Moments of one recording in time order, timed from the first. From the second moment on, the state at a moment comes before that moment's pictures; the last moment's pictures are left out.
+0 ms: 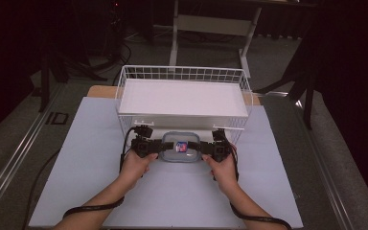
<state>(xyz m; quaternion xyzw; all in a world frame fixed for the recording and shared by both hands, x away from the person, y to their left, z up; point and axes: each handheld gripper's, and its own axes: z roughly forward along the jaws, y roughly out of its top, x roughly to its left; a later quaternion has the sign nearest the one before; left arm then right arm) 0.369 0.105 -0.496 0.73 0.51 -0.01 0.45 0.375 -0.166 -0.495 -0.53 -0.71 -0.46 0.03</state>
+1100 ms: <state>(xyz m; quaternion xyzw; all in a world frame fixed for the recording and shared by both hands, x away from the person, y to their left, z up) 0.394 0.109 -0.515 0.72 0.47 0.06 0.51 0.397 -0.159 -0.508 -0.50 -0.71 -0.49 -0.06</state>
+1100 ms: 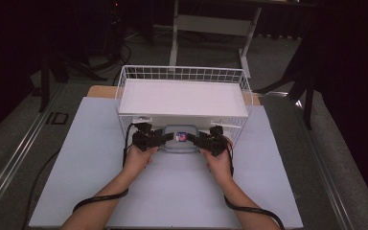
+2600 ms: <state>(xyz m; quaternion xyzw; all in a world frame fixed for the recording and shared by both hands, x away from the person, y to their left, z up) 0.277 0.147 -0.499 0.76 0.39 0.07 0.51 0.324 -0.139 -0.488 -0.42 -0.77 -0.47 -0.10</state>
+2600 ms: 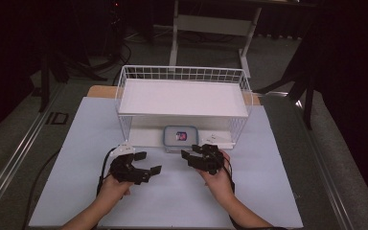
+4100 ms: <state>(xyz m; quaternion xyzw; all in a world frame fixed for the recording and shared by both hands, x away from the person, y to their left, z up) 0.262 0.155 -0.513 0.77 0.37 0.14 0.51 0.375 -0.107 -0.526 -0.44 -0.78 -0.41 -0.14</state>
